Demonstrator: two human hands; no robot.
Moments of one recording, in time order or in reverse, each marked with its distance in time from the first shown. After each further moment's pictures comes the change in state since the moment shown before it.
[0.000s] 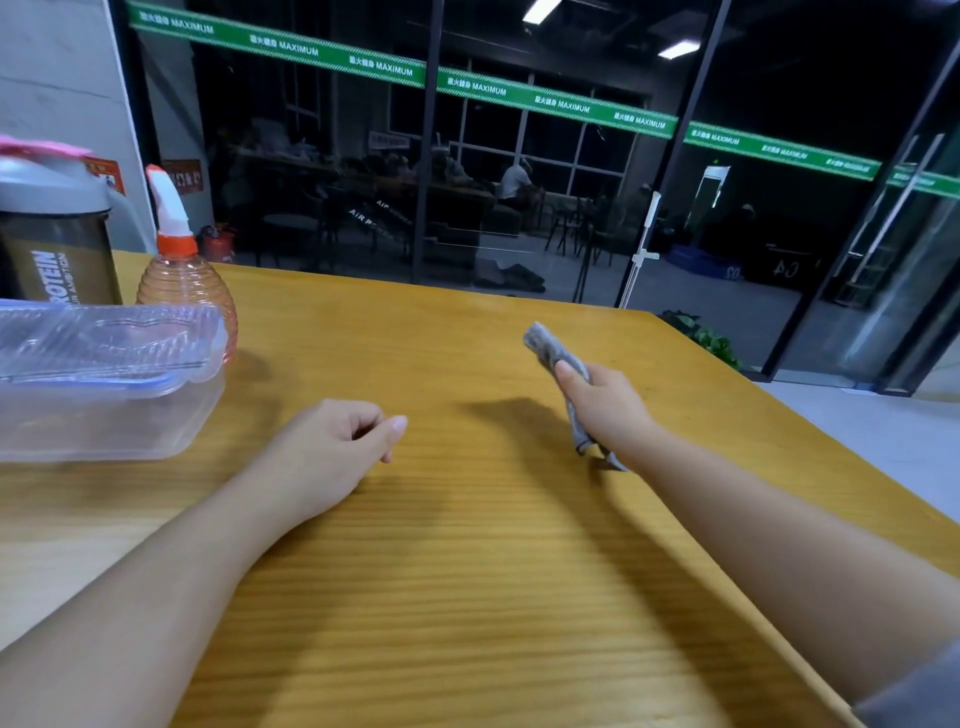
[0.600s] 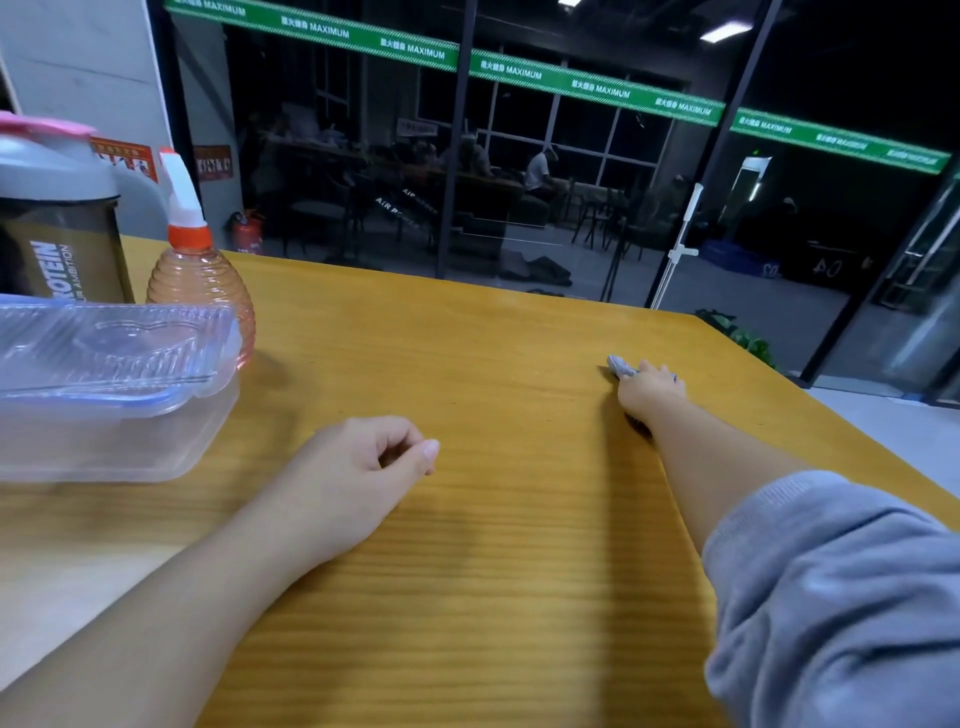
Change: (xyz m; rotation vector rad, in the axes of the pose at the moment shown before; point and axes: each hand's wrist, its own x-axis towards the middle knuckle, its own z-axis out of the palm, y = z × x) left_hand 0.009 -0.010 0.002 -0.087 -0.021 0.031; right_hand 0.137 0.061 0.018 -0.562 0.067 0.376
